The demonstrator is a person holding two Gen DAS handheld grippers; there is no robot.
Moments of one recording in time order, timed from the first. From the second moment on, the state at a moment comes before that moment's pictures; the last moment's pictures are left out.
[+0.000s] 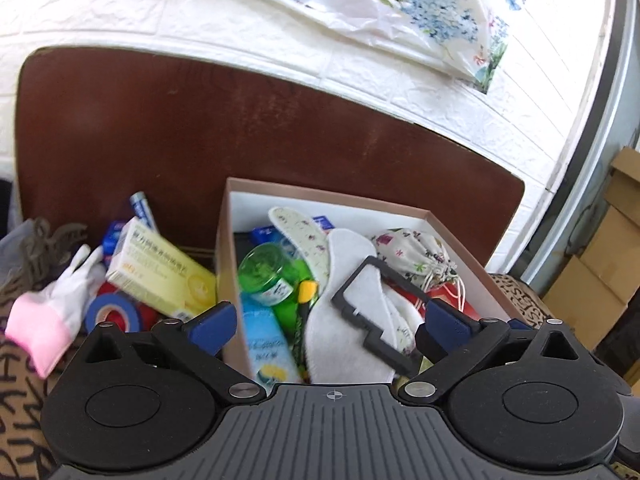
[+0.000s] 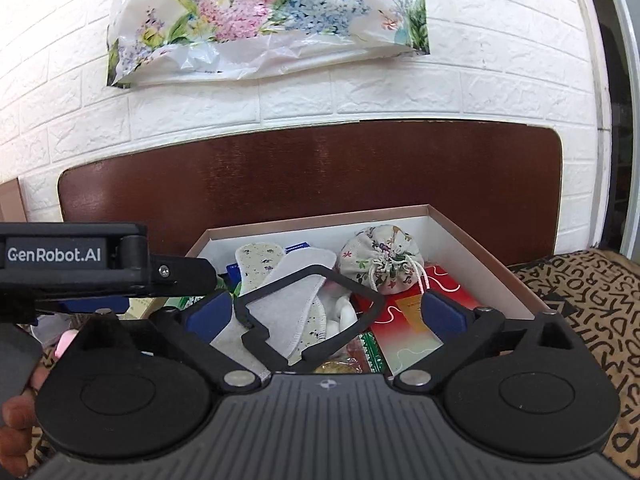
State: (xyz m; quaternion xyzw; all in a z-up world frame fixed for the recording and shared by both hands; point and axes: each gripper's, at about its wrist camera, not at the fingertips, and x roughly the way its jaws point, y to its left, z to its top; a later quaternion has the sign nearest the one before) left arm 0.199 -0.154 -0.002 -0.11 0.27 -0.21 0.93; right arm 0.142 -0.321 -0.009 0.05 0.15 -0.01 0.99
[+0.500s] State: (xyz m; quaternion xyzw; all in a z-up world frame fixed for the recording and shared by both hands) left arm 0.152 -0.073 -0.005 -0.17 0.27 -0.17 0.93; right arm 0.117 -0.266 0.005 0.00 0.14 0.06 0.99
